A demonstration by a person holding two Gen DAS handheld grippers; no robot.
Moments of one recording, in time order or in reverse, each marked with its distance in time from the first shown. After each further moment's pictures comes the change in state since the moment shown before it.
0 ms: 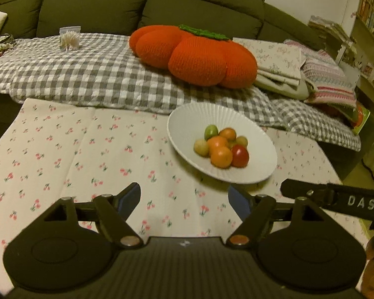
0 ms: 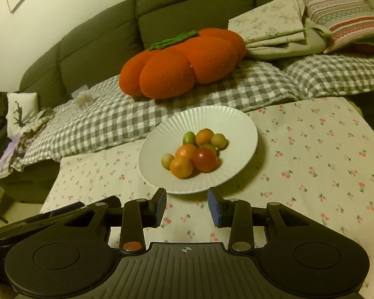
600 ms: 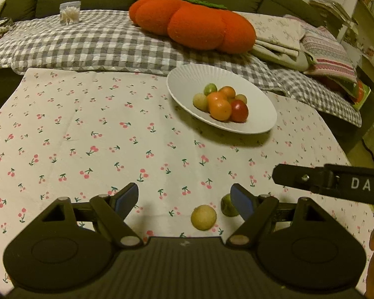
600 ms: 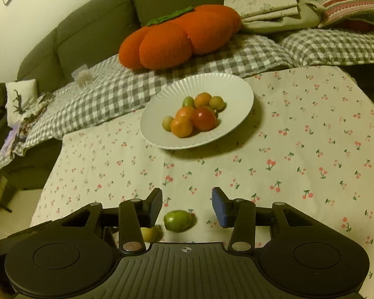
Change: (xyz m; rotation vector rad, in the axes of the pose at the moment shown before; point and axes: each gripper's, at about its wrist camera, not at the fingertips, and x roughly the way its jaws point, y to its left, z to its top) left arm -0.001 -0.004 -0.039 0.009 0.102 -0.003; right arm -0.009 0.002 -0.034 0.021 0.097 0.001
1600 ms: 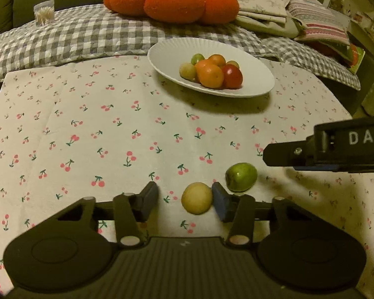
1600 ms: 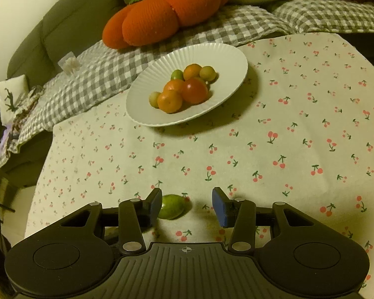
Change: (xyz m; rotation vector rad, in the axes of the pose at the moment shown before) left arm 0.033 -0.006 -0.017 0.130 0.057 -0.008; right arm 0.028 -0.012 -0.007 0.073 0.103 -0.004
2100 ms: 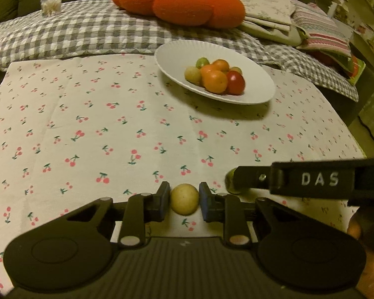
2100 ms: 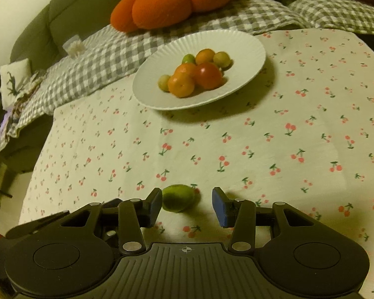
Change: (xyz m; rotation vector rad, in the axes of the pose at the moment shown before) left arm -0.010 0.008 0.003 -0.061 0.010 -0.015; right arm 0.020 0.013 -0.006 -0.059 0.042 0.007
